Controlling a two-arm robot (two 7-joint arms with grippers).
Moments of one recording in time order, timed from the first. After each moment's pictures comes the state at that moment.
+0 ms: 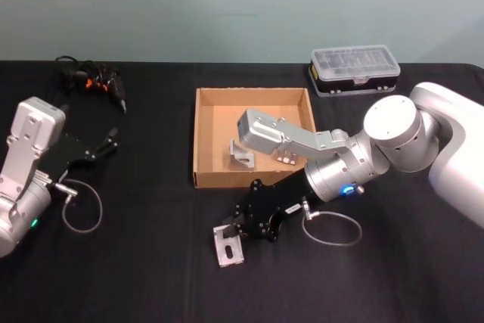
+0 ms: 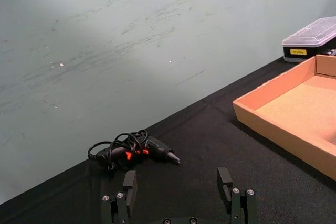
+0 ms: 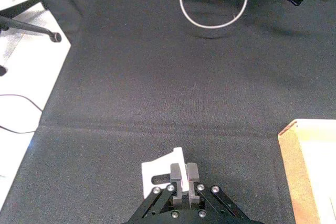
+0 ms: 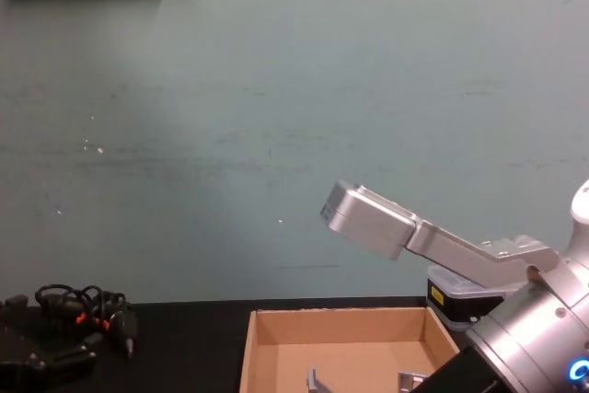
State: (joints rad) left arm -0.20 0.60 0.45 -1.41 -0.25 -0.12 0.03; right arm 0.86 0.41 -1.03 -1.08 0.27 0.14 1.10
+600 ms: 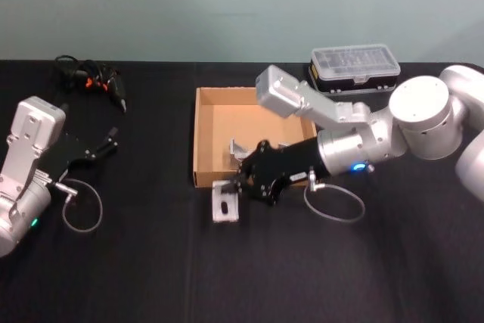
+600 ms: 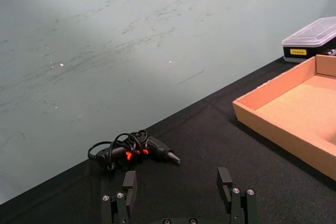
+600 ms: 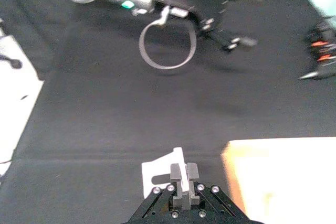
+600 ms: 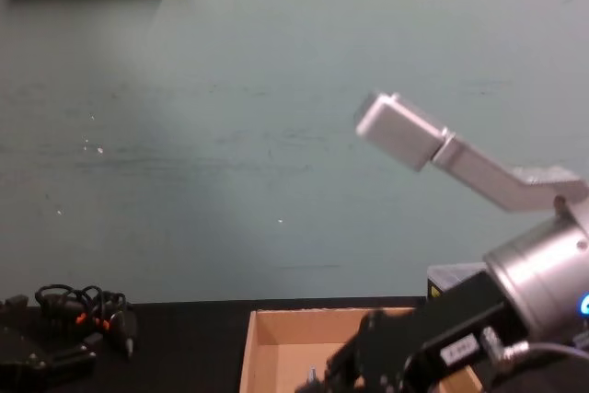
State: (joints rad) left arm -0.20 0.60 0.45 -1.41 -0.25 -0.12 0.03; right arm 0.82 0.48 -0.93 -1.23 0.32 0.17 0.98
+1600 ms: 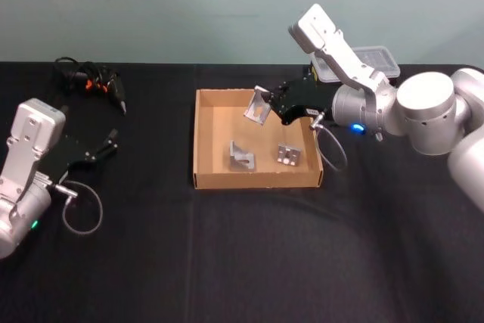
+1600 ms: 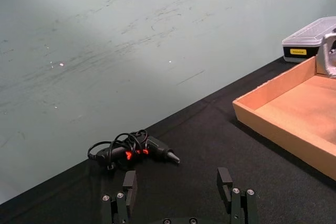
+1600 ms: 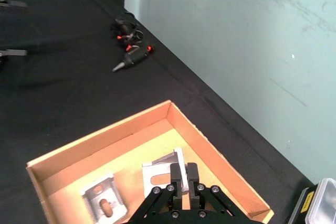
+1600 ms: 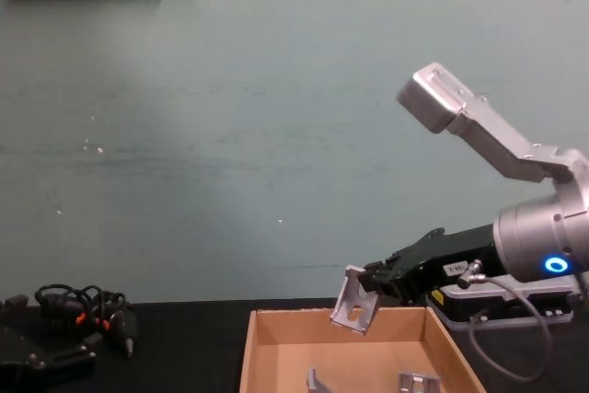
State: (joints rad) left arm -0.20 0.60 0.45 -1.41 -0.25 -0.12 0.03; right arm 0.77 0.36 -0.71 -1.08 0.24 0.21 0.51
